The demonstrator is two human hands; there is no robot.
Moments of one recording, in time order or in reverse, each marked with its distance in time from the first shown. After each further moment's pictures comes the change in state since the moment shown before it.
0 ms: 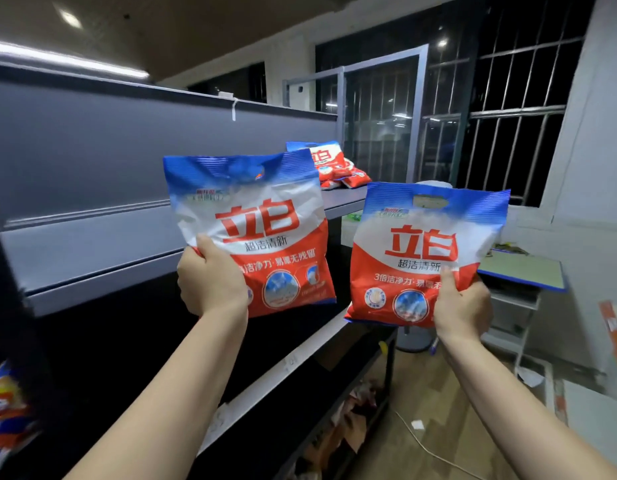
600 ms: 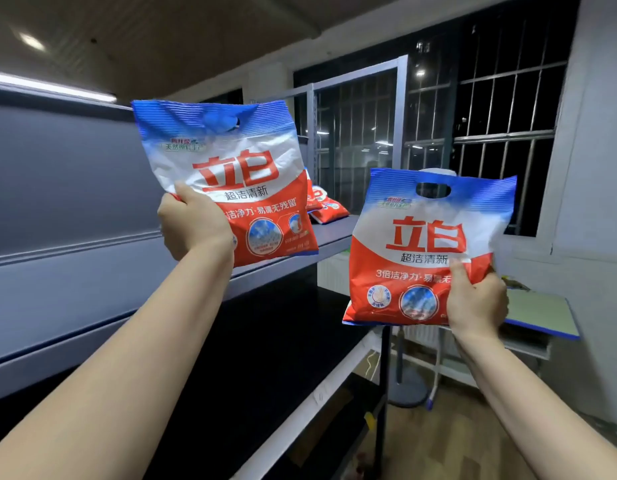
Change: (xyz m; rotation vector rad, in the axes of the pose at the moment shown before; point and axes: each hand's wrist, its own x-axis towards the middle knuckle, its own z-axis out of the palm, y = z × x) left_hand 0.059 0.063 0.281 -0.165 -0.002 -0.014; right_hand 0.220 0.034 0.116 0.083 0.059 -0.086
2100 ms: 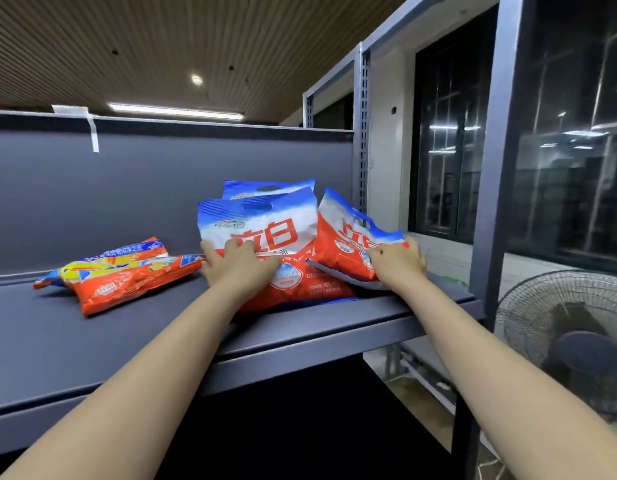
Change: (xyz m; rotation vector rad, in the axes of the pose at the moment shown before) left_hand 0.029 -0.123 0.411 1.146 -0.244 0.267; right_hand 0.346 0.110 0.450 -0.429 -1.005 -0.470
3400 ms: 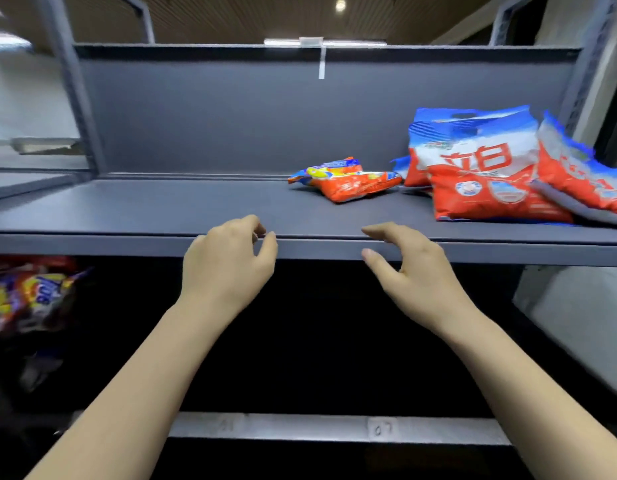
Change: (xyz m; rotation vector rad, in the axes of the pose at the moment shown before) left_hand -0.229 -0.250 -0.181 0.144 0.391 -0.024; right_hand -0.317 -0.193 0.039 0.453 -0.161 -0.717
